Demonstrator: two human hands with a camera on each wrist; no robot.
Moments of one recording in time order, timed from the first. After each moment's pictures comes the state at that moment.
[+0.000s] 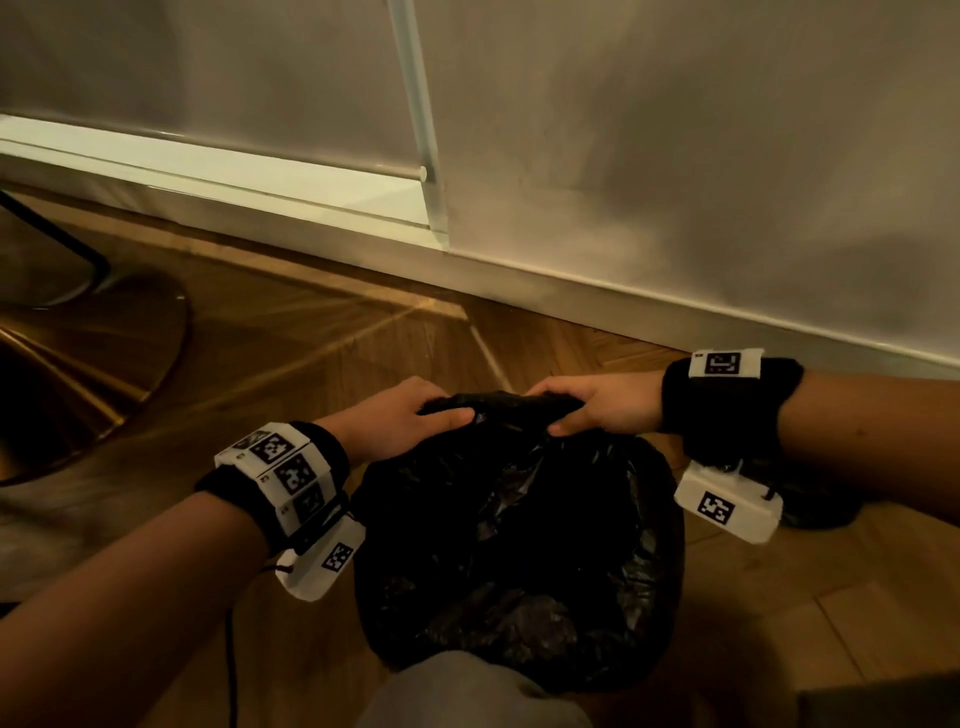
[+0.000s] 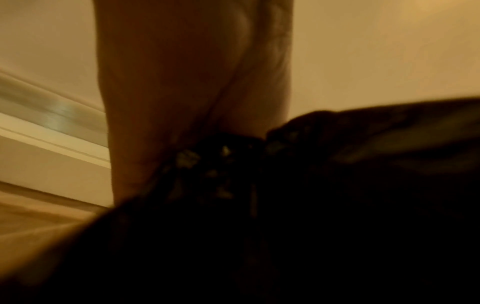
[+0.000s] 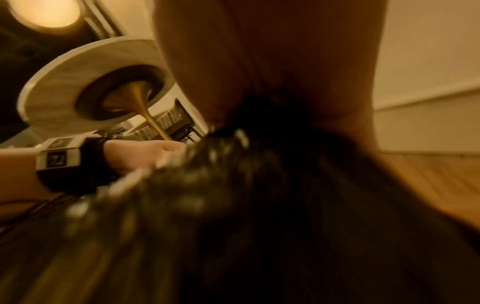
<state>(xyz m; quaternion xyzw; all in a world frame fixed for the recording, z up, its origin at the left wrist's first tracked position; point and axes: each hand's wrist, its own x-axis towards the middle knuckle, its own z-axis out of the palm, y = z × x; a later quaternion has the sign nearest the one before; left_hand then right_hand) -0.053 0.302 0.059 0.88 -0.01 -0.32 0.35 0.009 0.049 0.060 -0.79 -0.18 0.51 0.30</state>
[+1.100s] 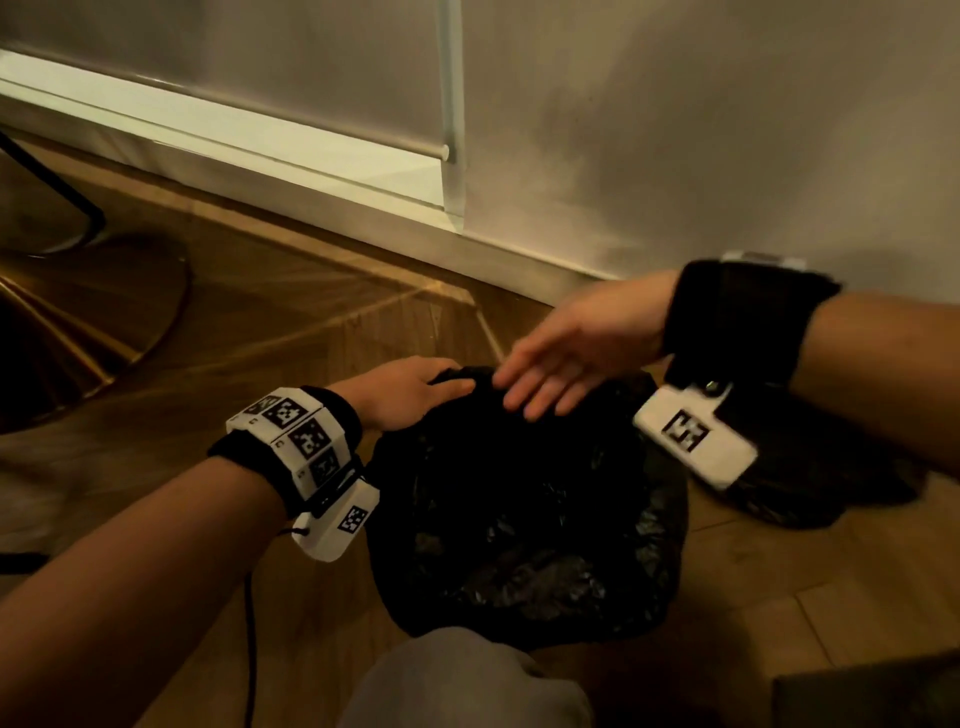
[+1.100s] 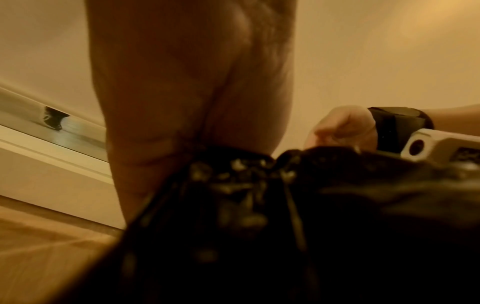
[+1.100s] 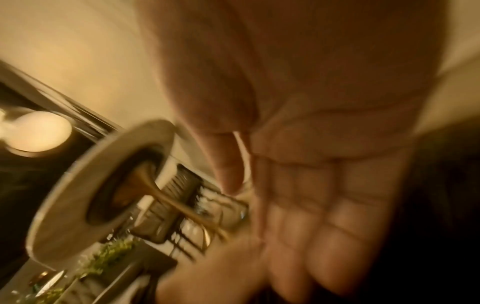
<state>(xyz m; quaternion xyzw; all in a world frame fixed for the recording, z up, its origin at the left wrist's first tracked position) -0.054 0.311 0.049 0.89 -0.03 -0.28 0.36 0.012 0.096 0.128 -0.72 -0.08 0.60 0.35</state>
